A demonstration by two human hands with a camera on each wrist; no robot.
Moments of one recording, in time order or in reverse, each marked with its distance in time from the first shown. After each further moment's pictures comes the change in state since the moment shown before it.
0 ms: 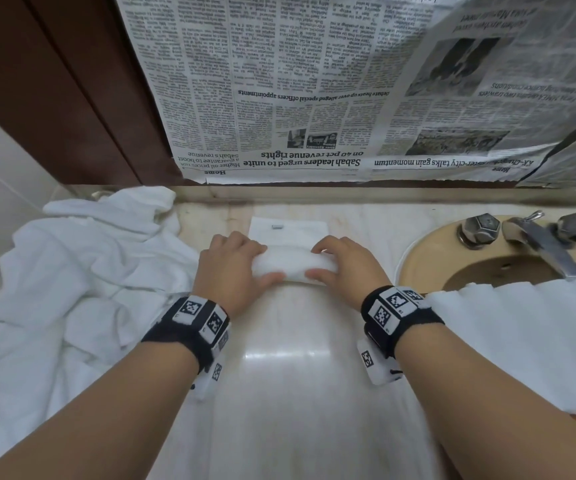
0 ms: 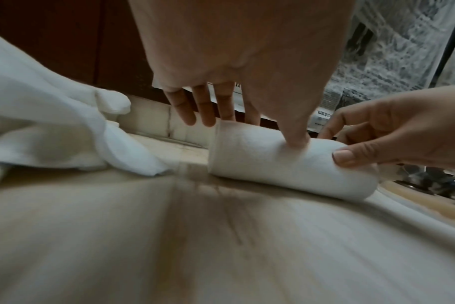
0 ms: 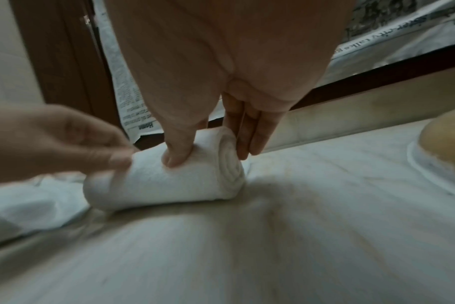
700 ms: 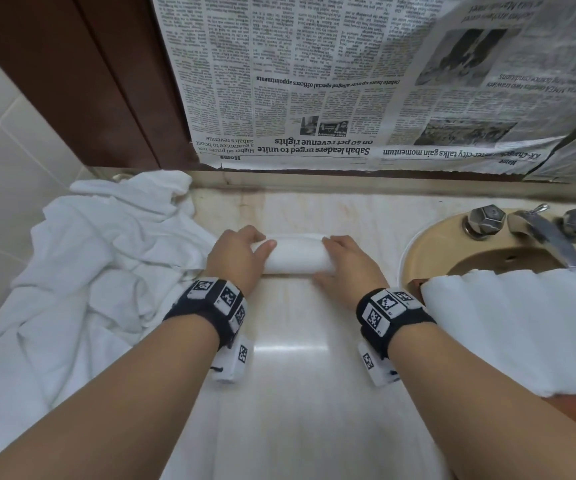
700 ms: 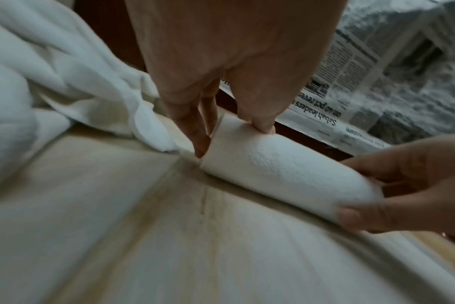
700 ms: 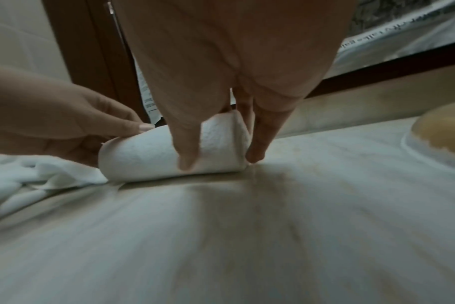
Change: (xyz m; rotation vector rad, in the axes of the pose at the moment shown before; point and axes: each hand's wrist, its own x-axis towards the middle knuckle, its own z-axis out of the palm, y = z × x) left_hand -0.017 0.003 -0.002 -0.301 0.017 -0.273; right_hand -0.024 -0.007 0.021 -0.100 -0.035 0.020
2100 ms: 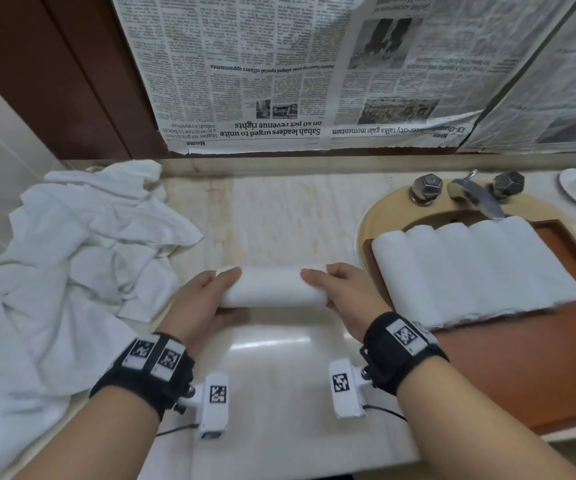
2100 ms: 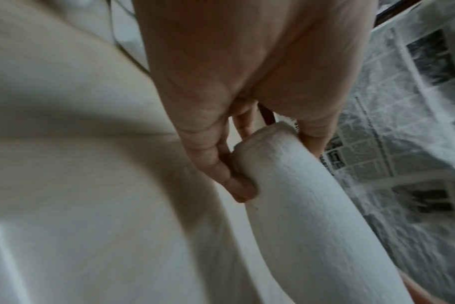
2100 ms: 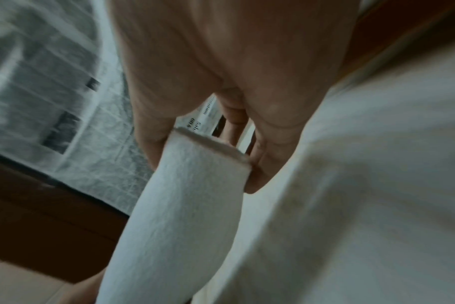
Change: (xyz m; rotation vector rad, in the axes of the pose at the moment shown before) left_hand -0.138 -0.017 -0.008 -1.077 -0.313 -0.434; right_hand -0.134 0.016 0.002 1.107 0.014 0.416
